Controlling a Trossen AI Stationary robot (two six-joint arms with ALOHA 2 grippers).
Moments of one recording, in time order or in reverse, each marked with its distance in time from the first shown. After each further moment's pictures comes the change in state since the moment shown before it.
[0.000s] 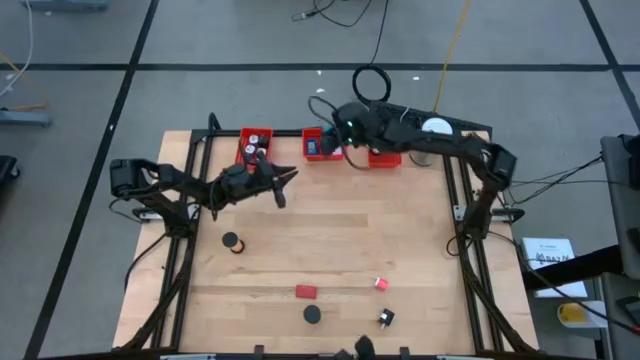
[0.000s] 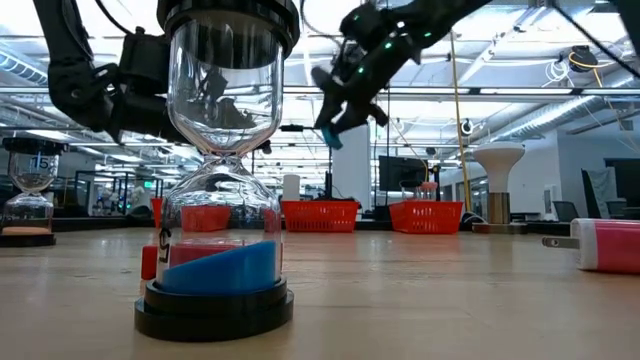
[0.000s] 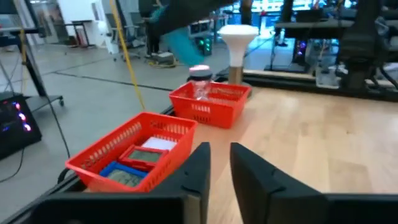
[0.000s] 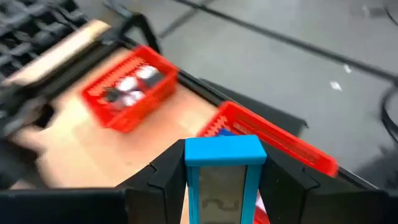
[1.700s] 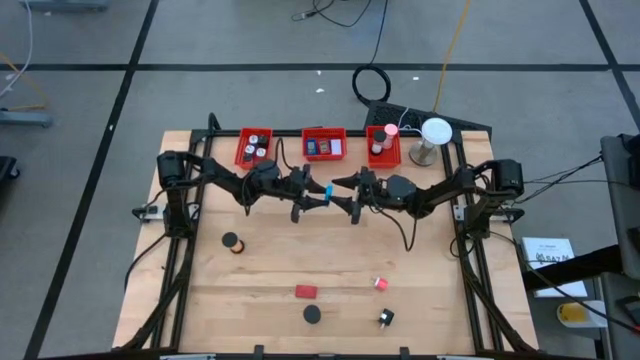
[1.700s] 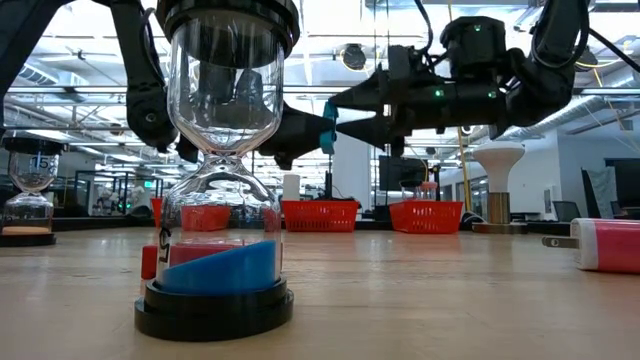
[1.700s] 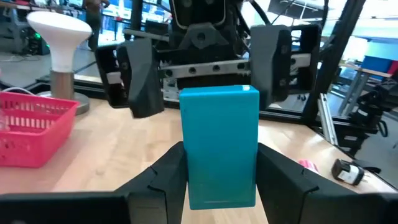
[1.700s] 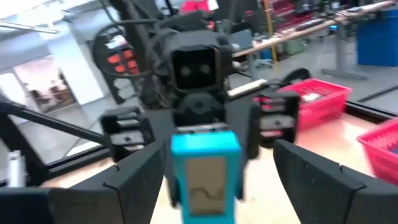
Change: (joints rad) left arm -0.015 0.368 0.318 0.132 0.625 -0.204; right arm 0.300 -0.060 -0.901 1.452 -0.131 -0.047
